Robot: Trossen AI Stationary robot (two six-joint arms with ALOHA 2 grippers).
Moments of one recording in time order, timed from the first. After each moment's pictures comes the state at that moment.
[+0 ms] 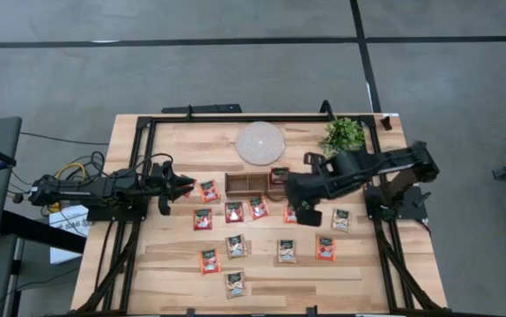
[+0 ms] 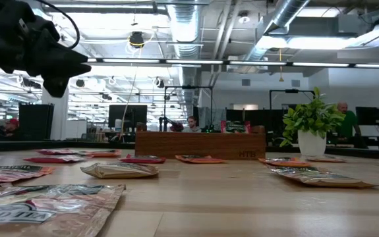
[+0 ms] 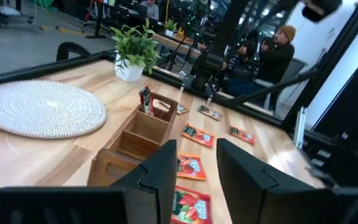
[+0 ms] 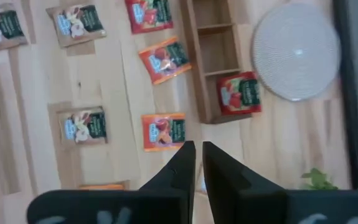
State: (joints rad) left arm -0.01 0.09 0.00 0.07 -0.13 -0.38; right arm 0.29 1.70 1.93 -1.54 0.28 0.31
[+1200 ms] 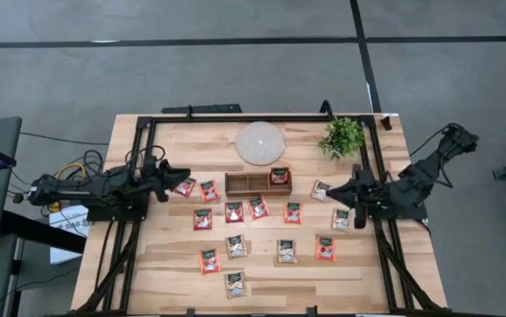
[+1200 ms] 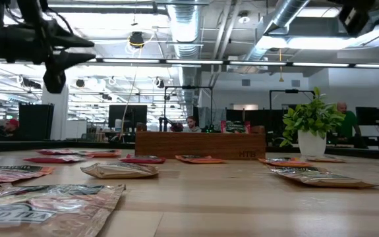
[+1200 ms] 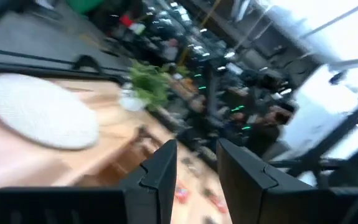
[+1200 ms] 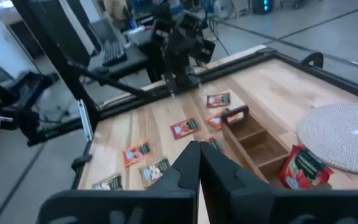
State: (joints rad) left arm 0.00 0.10 0.03 0.20 -0.29 -0.67; right arm 0.66 0.58 0.58 -0.28 0.71 0.47
